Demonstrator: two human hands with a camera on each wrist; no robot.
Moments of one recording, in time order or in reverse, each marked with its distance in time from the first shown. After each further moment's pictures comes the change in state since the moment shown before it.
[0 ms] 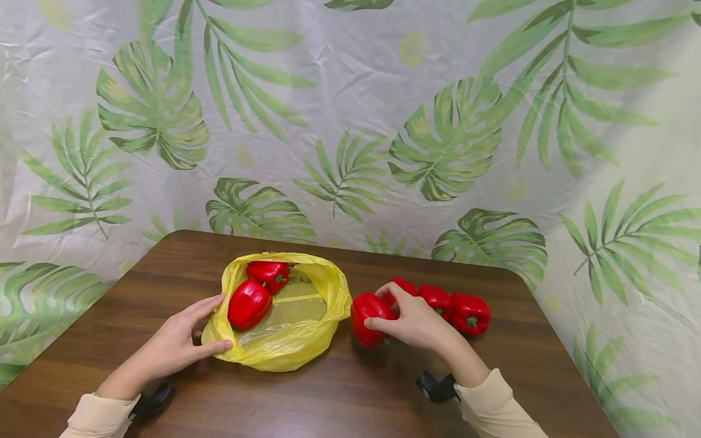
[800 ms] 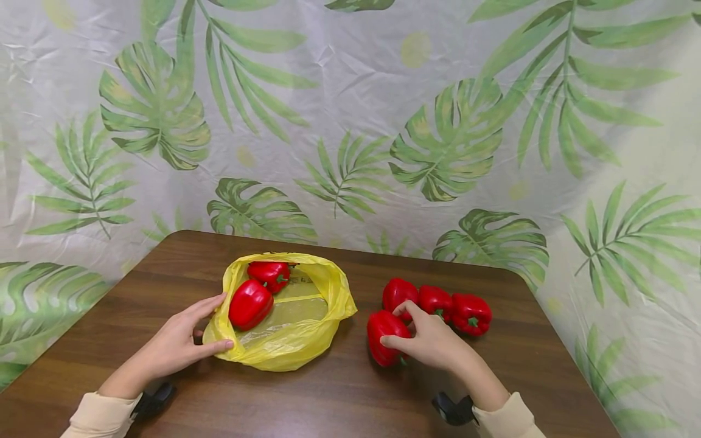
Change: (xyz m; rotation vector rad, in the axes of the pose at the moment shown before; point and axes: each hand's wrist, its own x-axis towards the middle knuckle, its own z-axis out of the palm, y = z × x) left_hand -0.001 0.001 -0.001 0.000 -0.002 -0.012; right_hand -0.023 0.026 0.006 0.000 -0.009 0.026
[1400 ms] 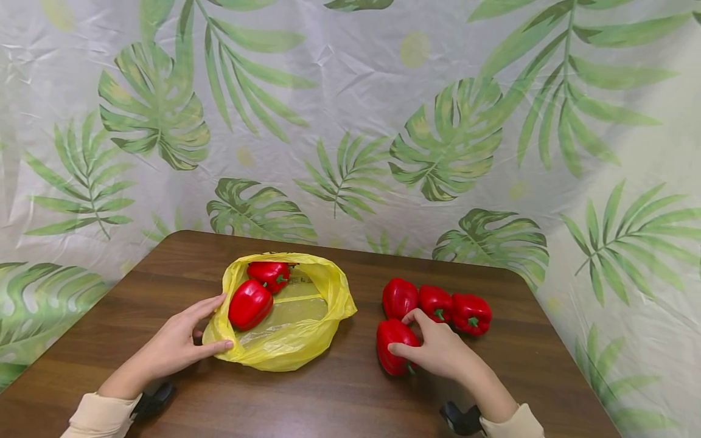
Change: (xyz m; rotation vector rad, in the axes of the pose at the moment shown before) left_hand 0.000 0.000 0.000 0.008 -0.001 -0.004; right_hand -0.011 0.015 0.002 -0.016 0.004 0.023
